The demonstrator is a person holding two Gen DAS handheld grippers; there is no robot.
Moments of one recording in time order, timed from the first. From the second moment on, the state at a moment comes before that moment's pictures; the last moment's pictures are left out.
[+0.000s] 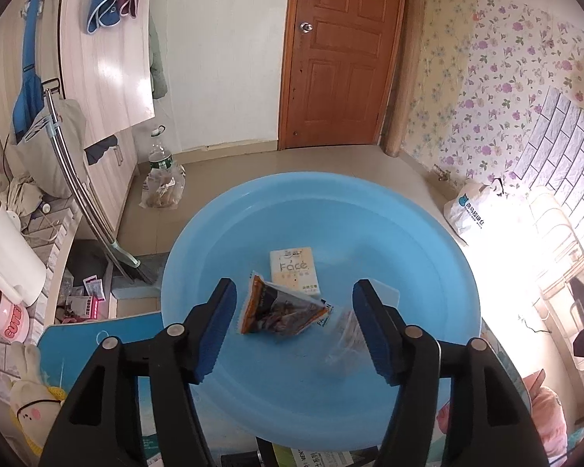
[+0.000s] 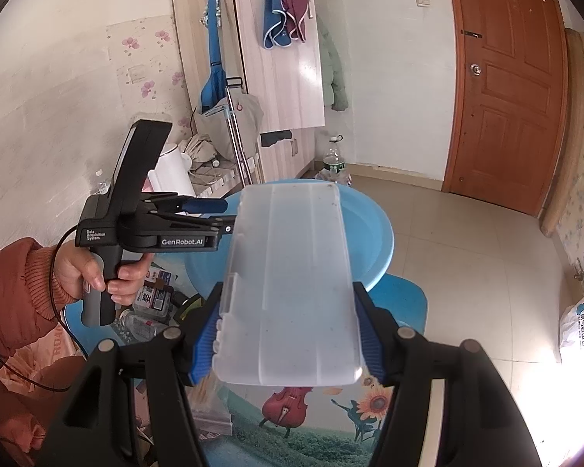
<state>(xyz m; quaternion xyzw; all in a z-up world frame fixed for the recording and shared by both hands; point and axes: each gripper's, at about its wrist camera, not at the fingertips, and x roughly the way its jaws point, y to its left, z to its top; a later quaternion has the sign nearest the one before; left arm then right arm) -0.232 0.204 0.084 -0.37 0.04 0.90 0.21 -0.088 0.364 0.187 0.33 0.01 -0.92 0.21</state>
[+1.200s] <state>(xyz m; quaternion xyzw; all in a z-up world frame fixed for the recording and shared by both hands) -0.181 0.132 0.084 -0.37 0.00 0.92 0.15 -0.149 0.335 0.181 0.35 0.03 -0.91 0.21</state>
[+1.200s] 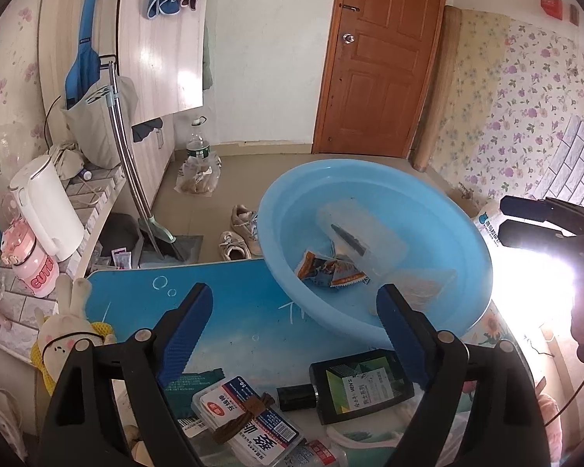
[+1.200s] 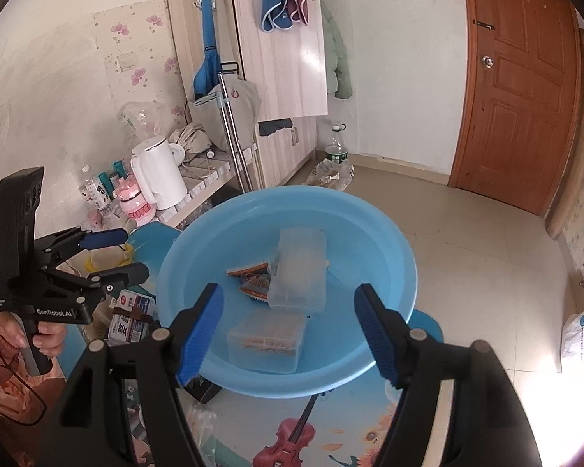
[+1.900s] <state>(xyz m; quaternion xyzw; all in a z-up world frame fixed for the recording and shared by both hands) -0.115 0.080 0.073 -0.38 0.00 0.92 0.11 -0.030 0.323 0.134 0.35 -0.05 -0.92 0.16</state>
